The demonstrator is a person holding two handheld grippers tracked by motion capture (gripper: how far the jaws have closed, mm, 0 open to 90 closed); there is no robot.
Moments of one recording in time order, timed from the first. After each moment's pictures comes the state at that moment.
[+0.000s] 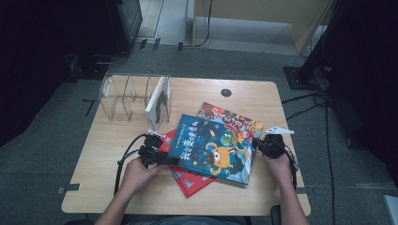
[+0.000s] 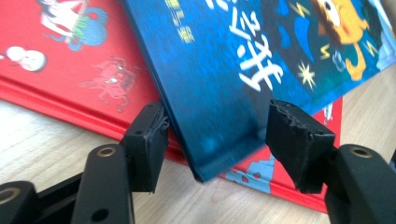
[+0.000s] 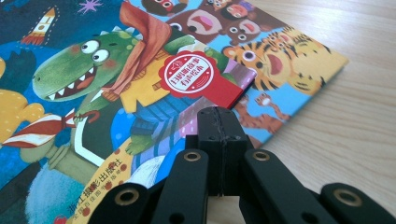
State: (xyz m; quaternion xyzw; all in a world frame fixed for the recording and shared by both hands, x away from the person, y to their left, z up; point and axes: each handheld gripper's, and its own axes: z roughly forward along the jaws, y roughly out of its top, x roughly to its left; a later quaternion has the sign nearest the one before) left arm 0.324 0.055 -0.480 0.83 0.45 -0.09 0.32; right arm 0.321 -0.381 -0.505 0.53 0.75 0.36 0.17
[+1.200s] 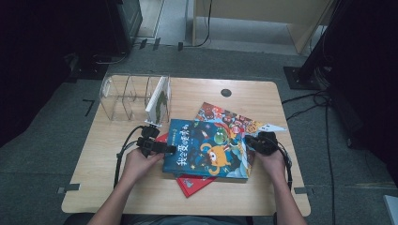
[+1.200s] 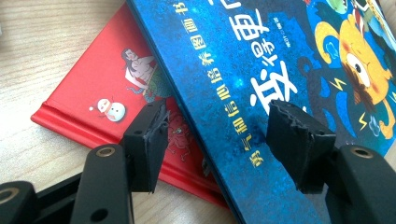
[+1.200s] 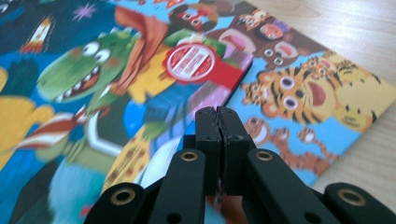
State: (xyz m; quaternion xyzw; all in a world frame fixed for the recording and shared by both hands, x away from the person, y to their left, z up) left arm 0.356 0.062 -0.484 0.81 0.48 -0.08 0.33; right arm 0.330 -0.363 -0.507 0.51 0.75 0.38 0.16
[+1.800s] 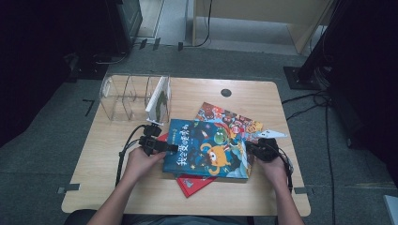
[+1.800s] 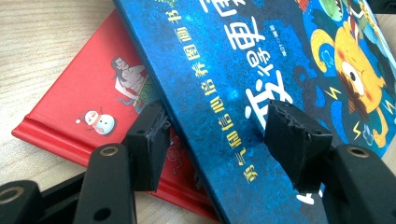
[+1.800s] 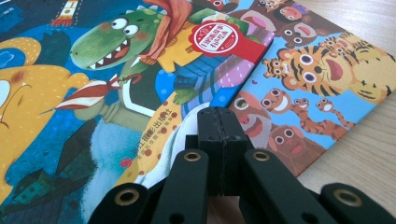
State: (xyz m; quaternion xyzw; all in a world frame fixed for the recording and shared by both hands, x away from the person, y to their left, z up) left arm 0.361 0.056 -0.485 0.80 0.49 -0.09 0.33; right arm 0.310 -0.359 -0.505 0.50 0.76 0.38 0.16
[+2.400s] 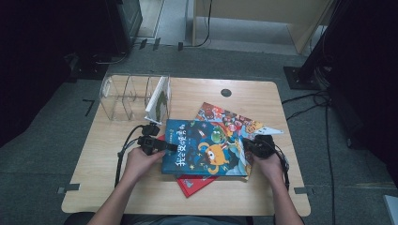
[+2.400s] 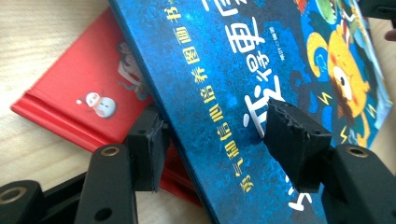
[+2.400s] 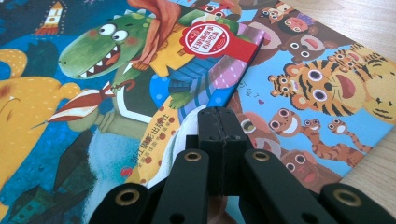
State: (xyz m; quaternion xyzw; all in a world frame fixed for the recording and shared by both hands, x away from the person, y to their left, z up) left arm 0.361 0.060 -0.480 0.78 0.52 -0.12 0.32; right arm 0.321 -0.350 -0.506 0.51 0.76 0.38 0.16
